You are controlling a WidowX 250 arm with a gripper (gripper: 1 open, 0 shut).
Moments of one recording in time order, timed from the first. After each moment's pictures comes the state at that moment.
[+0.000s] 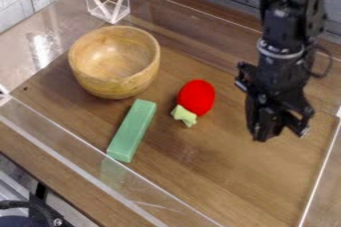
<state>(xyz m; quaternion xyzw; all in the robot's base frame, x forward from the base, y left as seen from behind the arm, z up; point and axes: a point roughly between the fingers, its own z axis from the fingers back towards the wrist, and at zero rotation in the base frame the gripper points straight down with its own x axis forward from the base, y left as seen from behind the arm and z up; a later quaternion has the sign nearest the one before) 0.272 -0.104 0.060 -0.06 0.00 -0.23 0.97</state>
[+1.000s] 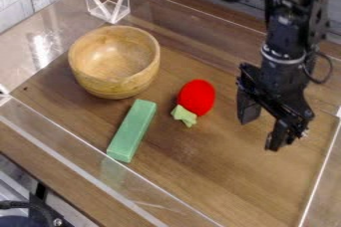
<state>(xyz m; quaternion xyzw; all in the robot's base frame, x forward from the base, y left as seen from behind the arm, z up) 0.282 -0.105 0.053 -0.04 -0.01 -0.23 0.97</state>
